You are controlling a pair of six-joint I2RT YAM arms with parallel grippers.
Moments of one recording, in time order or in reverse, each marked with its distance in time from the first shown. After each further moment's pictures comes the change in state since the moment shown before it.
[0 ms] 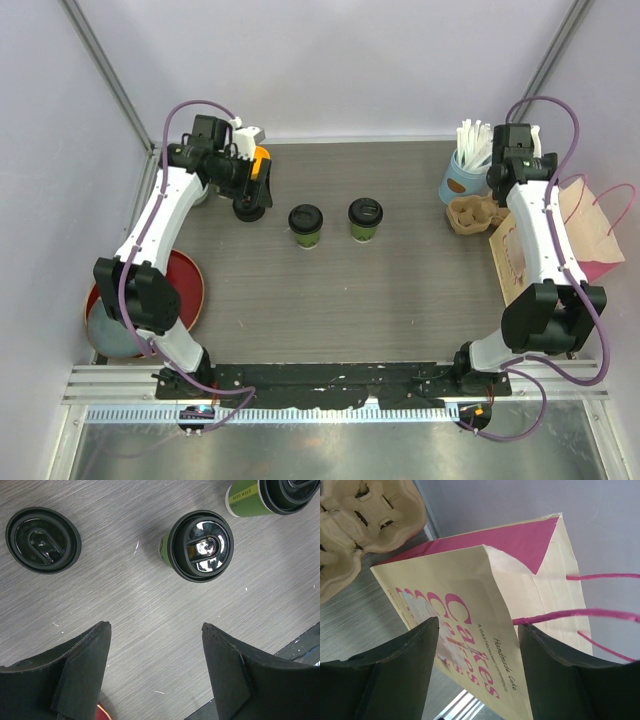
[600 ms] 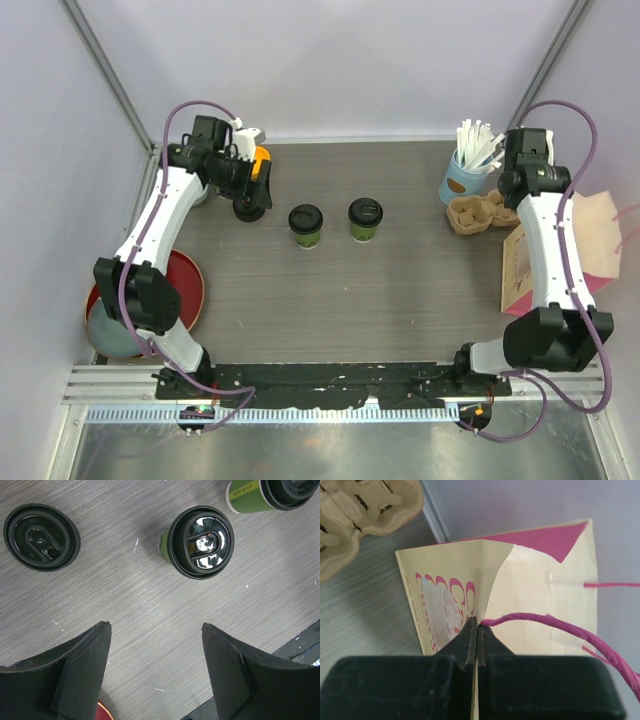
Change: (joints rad) left arm 0.000 -0.001 0.000 -0.013 0.001 0.012; right arm -0.042 -0.072 -0.018 -0.045 -0.078 0.005
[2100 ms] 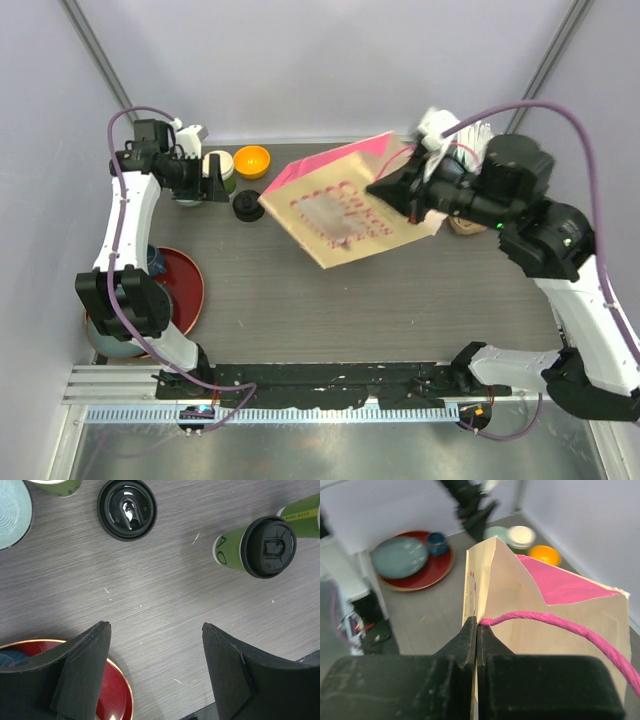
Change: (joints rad) left arm 0.277 -0.051 -0.044 -0.016 0.047 0.026; right arm 0.750 -0.277 0.314 0.194 -1.009 0.063
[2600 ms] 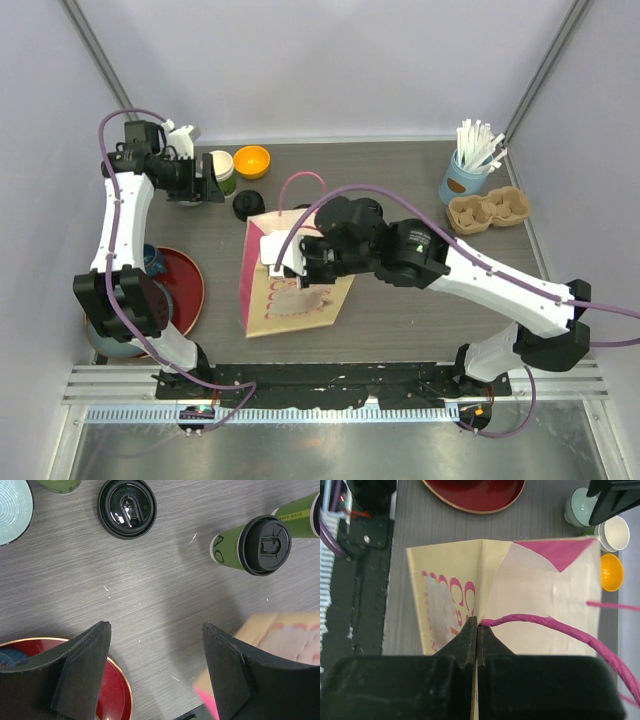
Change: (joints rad) left arm 0.061 -0.001 0.000 -0.015 0.052 0.008; right arm 0.562 0.293 -0.061 -0.059 0.180 -0.448
